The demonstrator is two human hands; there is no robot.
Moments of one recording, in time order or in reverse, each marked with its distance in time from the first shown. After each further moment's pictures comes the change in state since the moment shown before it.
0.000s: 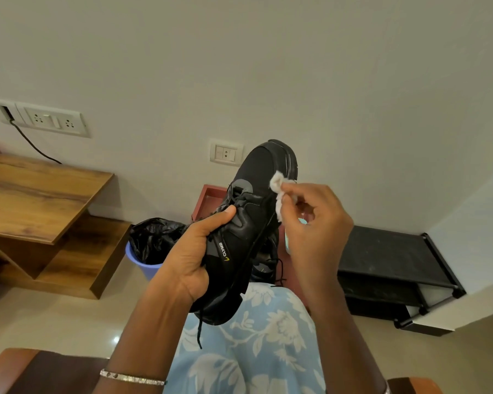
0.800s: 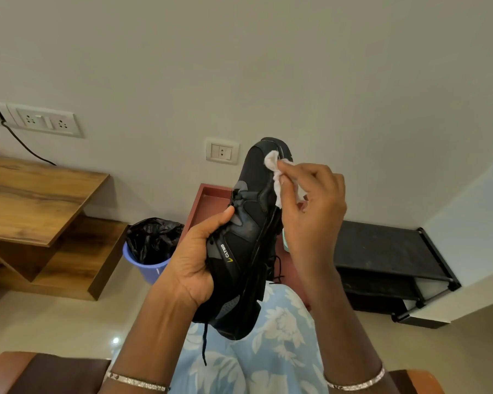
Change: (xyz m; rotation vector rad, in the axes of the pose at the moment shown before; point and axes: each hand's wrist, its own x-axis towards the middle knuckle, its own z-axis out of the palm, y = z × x) left_hand 0.004 -0.008 0.001 -0.165 -0.136 -0.068; right_hand 0.017 0.000 0.008 -0.107 0.079 -0.090
